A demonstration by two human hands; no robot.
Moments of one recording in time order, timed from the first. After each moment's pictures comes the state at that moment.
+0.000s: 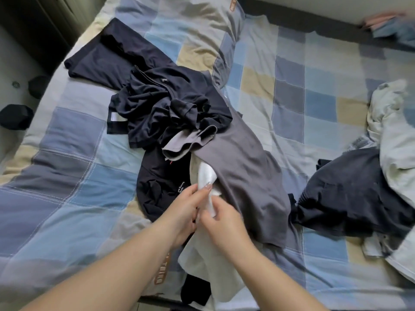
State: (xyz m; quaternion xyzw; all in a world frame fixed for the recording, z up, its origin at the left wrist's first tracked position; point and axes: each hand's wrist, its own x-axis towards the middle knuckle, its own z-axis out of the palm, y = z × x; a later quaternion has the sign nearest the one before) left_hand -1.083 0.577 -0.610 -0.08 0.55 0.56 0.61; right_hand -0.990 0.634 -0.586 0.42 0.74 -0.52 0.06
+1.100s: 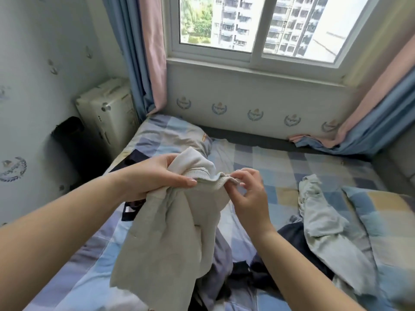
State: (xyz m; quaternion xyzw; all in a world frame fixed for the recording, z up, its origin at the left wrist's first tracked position) left_hand -1.116 0.595 -0.153 0.39 0.59 0.47 0.54; right_hand -0.928 0.723 -0.214 0.27 0.77 -0.43 -0.38
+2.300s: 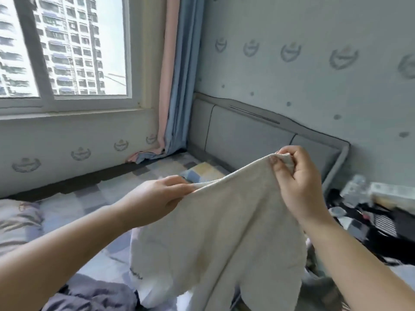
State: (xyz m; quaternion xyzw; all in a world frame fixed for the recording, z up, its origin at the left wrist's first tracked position) left_hand -0.883 0.645 -0.087 0.92 0.27 0.28 0.00; right_hand -0.602 0.573 -0.031 0.51 0.65 0.02 -0.57
